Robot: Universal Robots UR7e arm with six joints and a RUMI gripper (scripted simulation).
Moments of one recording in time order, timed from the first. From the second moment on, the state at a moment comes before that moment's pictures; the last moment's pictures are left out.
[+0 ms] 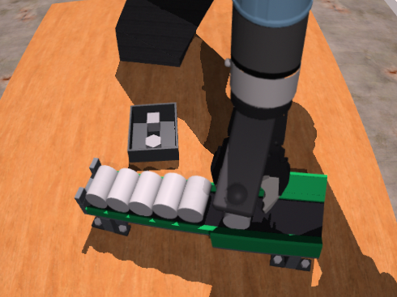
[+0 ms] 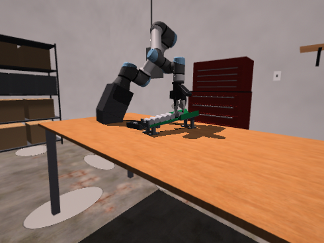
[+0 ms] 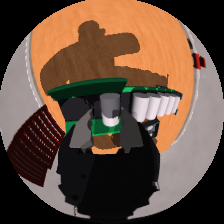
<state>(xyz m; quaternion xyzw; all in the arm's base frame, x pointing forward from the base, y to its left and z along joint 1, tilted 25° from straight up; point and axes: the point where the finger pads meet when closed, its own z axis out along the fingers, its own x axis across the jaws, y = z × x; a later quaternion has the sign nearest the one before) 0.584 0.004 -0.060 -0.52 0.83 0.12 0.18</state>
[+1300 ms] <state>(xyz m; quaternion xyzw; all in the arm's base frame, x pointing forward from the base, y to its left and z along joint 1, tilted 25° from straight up) 0.581 0.004 -0.056 -0.52 0.83 0.12 0.18</state>
